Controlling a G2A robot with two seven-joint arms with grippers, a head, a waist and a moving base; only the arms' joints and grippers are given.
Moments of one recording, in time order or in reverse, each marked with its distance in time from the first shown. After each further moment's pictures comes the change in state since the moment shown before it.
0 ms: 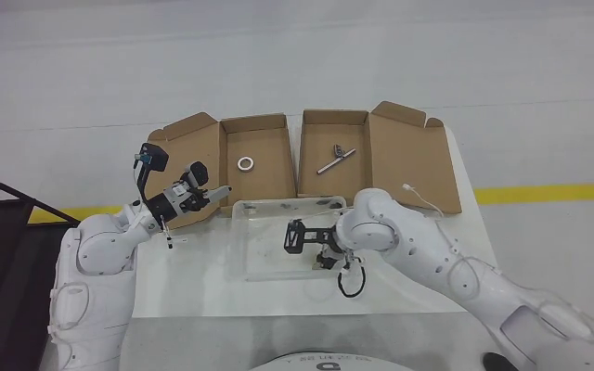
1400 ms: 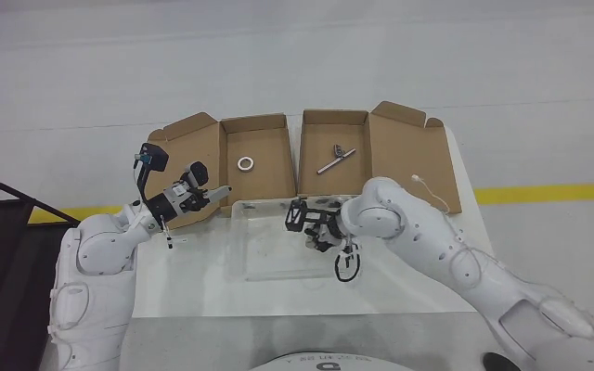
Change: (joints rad) left arm 0.000 0.000 0.000 0.000 0.000 0.000 0.000; right arm -0.011 0.013 0.104 0.056 0.093 -0.023 -0.194
